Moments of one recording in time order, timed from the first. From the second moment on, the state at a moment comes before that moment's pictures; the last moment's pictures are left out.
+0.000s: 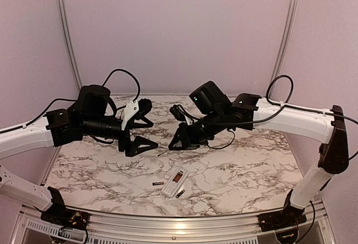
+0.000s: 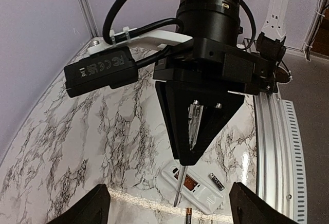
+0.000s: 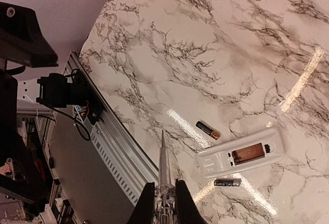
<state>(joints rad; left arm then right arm) -0.87 1.19 0.97 -0.23 0.38 0.25 0.98 1.63 1.41 -0.61 -0.38 0.60</state>
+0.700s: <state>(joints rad) -0.87 1.33 1.02 -0.27 0.45 0.43 0.98 1.66 1.50 -0.57 -0.45 0.63</state>
